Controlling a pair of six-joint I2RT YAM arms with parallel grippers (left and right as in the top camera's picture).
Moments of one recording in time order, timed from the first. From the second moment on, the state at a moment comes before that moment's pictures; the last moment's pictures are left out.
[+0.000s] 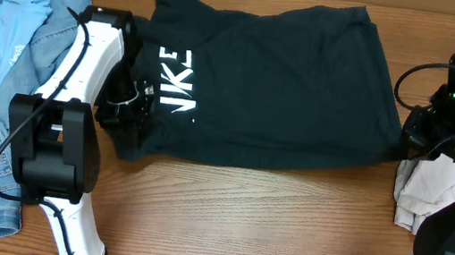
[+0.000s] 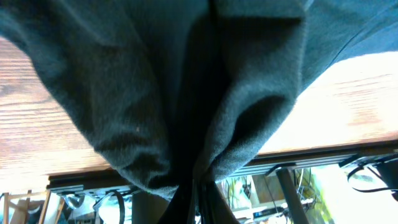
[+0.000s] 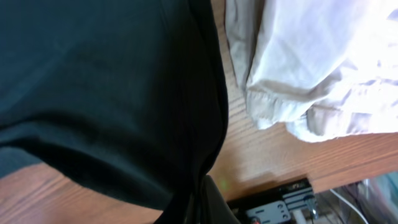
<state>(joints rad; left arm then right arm) -0.02 2.07 1.66 -1.68 0.20 -0.07 -0.22 1.87 1.74 -1.63 0.00 0.23</state>
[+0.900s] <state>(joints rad) -0.06 1.54 1.17 -1.26 0.11 -0.35 -0.51 1.59 1.31 -1.27 -0.18 0.24</state>
